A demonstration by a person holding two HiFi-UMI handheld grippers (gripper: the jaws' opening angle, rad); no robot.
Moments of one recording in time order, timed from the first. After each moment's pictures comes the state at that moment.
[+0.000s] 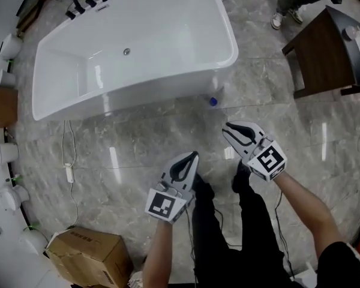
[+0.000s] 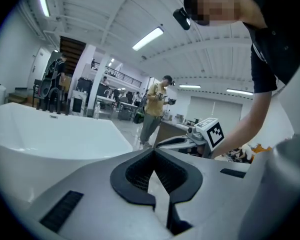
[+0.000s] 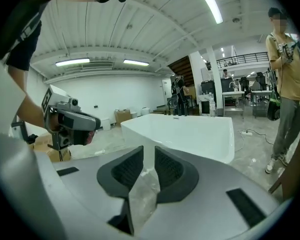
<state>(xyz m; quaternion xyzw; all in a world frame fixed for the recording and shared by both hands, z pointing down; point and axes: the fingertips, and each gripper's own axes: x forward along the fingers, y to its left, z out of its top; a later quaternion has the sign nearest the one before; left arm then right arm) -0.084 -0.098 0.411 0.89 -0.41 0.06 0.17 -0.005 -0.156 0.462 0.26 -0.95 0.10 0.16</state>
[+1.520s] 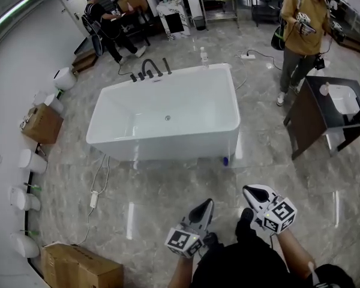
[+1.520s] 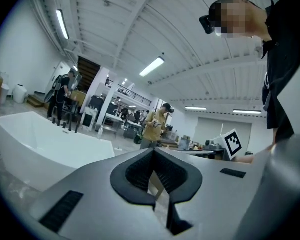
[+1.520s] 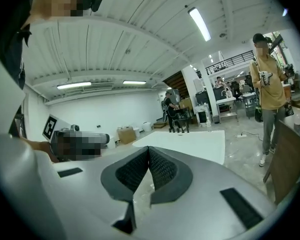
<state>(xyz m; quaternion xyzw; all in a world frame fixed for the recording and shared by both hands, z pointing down) -0.027 0.112 0.181 0.86 -0.48 -0.03 0.17 0.083 0.064 0.199 0.29 -0.94 0.14 0.07</state>
